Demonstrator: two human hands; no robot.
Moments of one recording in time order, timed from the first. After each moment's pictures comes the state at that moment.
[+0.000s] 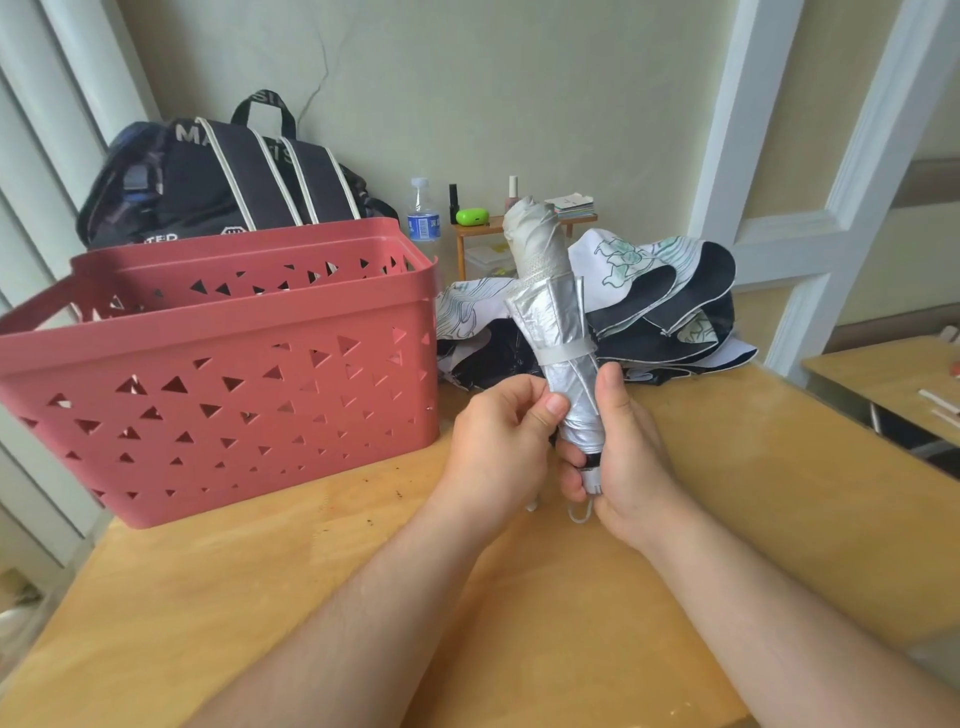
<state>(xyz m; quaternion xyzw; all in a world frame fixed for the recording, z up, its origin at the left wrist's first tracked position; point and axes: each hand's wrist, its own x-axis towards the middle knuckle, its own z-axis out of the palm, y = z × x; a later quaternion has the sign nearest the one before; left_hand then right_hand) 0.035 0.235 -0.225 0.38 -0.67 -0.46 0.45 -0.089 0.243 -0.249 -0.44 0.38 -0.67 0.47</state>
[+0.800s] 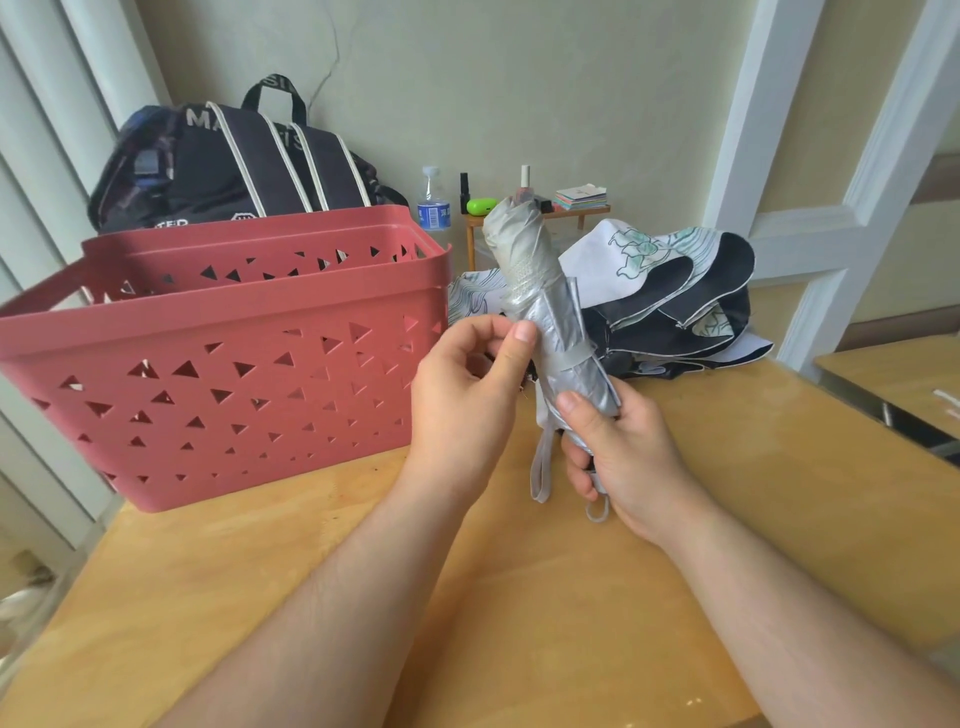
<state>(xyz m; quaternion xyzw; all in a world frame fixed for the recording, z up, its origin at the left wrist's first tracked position) 0.055 0.214 -0.214 0.36 -0.58 -0.38 0.62 -0.094 0.241 -0.258 -0.52 0.42 -0.61 0.42</state>
